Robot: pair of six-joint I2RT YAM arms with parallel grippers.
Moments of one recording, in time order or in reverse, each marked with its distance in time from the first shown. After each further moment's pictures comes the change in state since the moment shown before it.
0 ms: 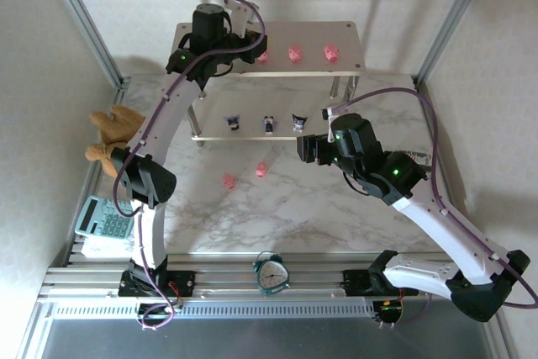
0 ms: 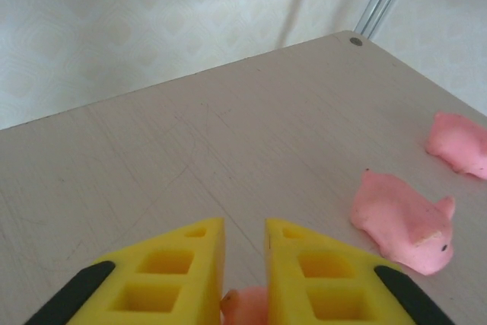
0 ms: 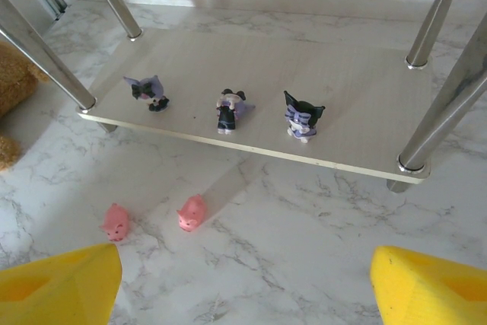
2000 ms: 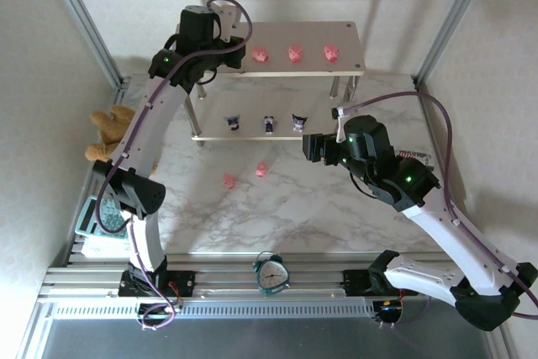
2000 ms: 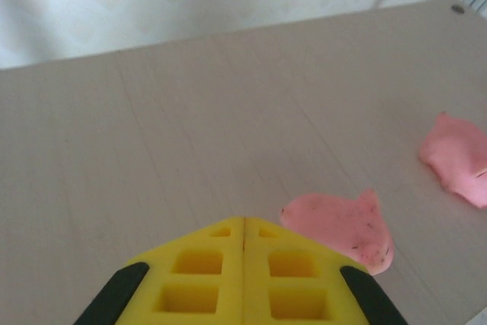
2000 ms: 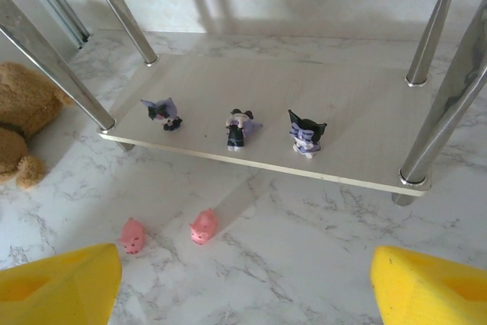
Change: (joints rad) left arm -0.003 -0.140 -0.061 -0.216 -0.243 -0.008; right arm -0.019 -0.069 -0.013 0.021 -0.027 0.001
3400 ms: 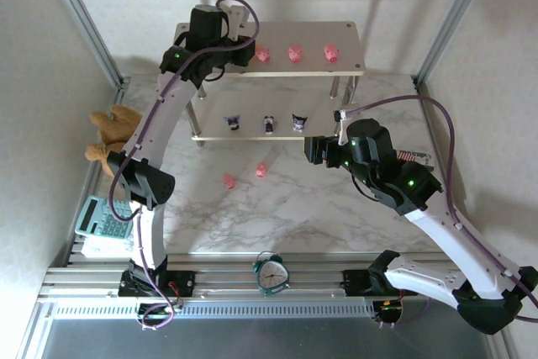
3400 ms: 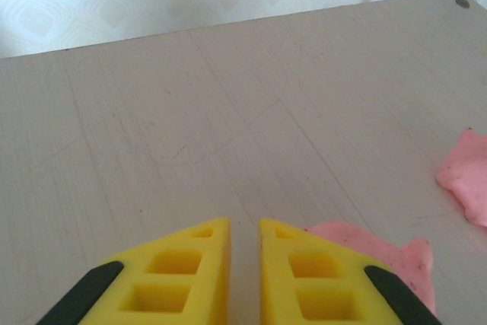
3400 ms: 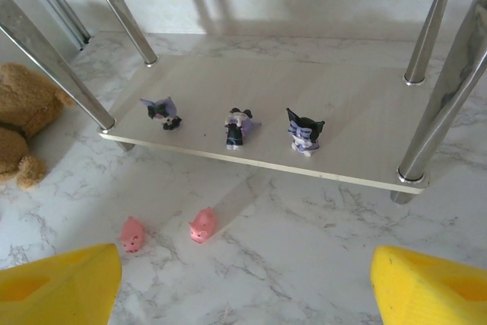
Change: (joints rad) left arm 0.001 0.122 0.118 0.002 0.049 -0.019; right arm 0.000 -0.030 -0.032 0.009 0.002 0.000
